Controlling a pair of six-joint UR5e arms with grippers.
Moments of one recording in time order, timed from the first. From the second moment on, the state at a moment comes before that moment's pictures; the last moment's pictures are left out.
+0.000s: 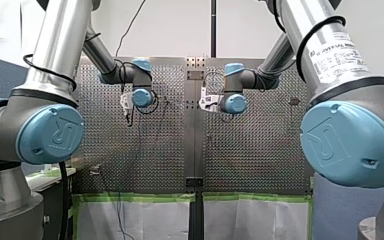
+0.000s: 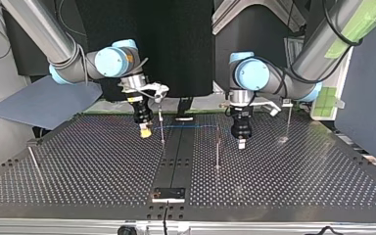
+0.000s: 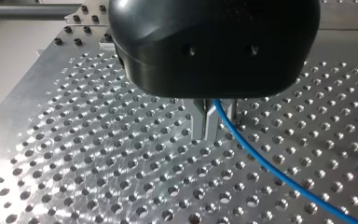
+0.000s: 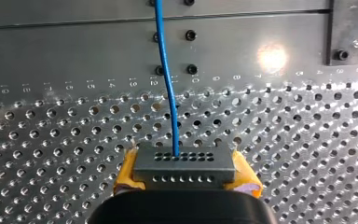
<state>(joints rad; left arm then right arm) -0.26 -1.85 -1.80 -2.50 -1.86 -1.72 2.15 -1.07 1.56 -0.56 1.56 1.62</state>
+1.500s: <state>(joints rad) -0.17 -1.96 -1.71 -2.51 -1.74 -1.81 2.10 -0.97 1.36 -0.51 1.51 1.63</state>
